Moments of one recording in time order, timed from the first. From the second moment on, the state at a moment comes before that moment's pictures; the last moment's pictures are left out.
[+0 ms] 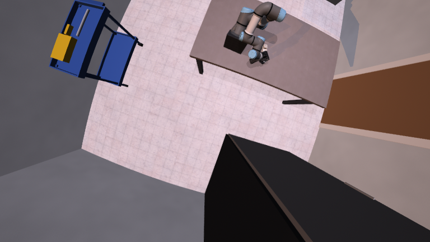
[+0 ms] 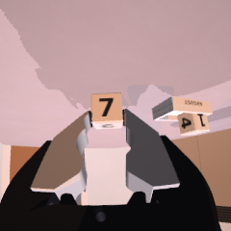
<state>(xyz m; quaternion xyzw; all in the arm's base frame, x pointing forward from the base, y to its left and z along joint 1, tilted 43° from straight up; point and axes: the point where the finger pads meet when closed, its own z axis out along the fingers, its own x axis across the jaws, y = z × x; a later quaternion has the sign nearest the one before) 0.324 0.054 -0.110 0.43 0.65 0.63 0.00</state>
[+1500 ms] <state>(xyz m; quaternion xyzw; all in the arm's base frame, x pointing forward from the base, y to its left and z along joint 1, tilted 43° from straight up) 0.324 0.054 -0.110 0.43 0.65 0.63 0.00</state>
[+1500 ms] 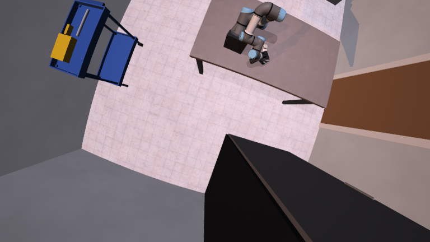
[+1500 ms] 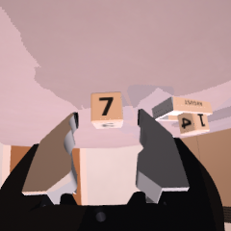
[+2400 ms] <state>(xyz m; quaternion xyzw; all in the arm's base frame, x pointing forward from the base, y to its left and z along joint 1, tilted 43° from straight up) 0.324 0.037 -0.091 0.43 0.65 0.63 0.00</state>
